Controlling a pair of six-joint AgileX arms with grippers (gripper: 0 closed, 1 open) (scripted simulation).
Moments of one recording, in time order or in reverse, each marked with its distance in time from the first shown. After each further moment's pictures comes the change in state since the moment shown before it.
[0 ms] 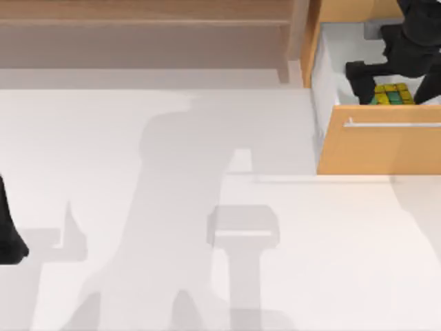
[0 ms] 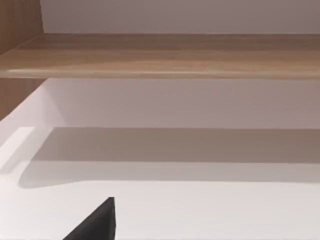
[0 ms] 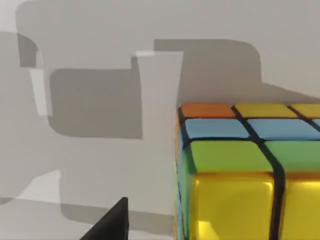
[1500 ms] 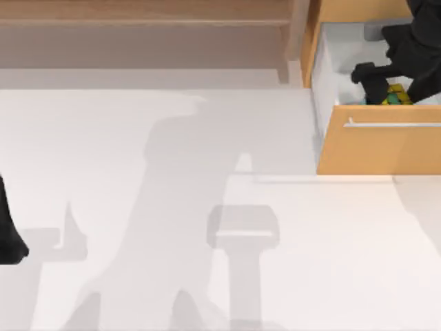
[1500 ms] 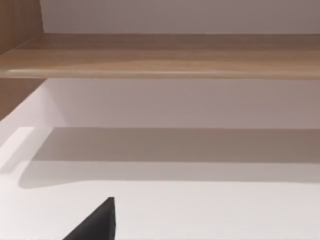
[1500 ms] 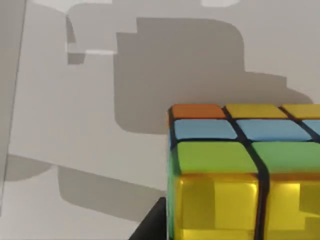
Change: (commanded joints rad) left arm 0.000 0.000 0.000 0.000 0.000 0.000; right arm -0.019 -0.055 -0.082 0.048 -0.075 -0.122
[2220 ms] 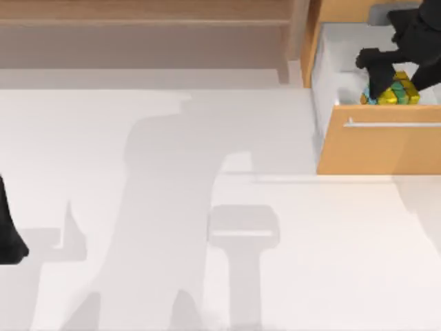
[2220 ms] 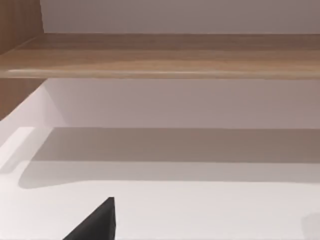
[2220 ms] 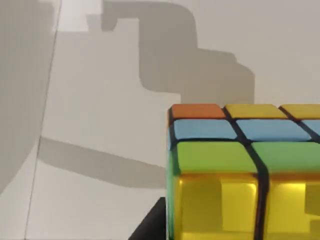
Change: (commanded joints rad) left arm 0.000 0.000 0.000 0.000 0.000 0.000; right arm 0.000 -0.002 0.085 -0.083 -0.024 -0.006
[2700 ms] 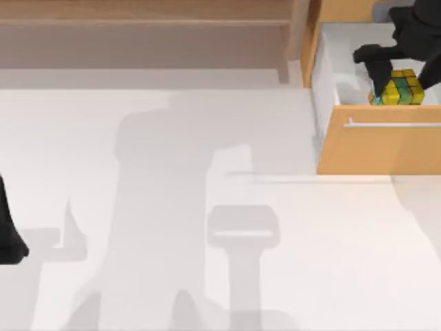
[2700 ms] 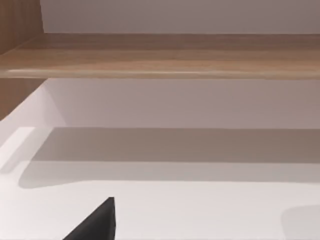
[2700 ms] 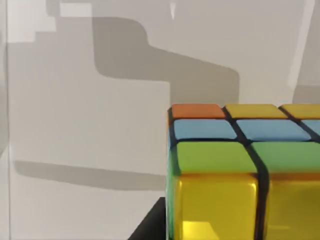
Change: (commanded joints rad) left arm 0.000 0.000 0.000 0.000 0.000 0.000; right arm 0.020 0.065 0.132 -0.091 0.099 0.130
